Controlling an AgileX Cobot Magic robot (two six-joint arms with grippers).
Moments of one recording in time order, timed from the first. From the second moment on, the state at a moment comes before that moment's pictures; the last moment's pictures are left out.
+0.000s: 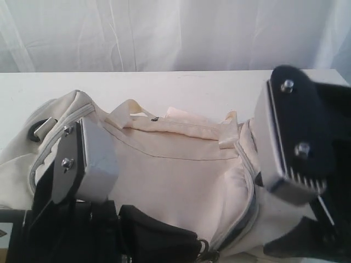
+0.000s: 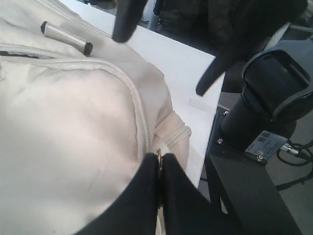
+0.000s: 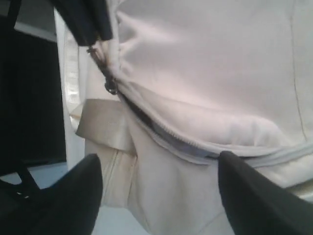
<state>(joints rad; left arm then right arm) -1.18 1.04 -0.53 1.21 -0.21 -1.39 0.82 1.01 -0.99 0.26 1.21 -0.91</state>
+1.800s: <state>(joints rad) -1.18 0.95 -0.52 1.31 -0.17 -1.91 0.97 1.10 -0.87 0.08 0.94 -0.97</state>
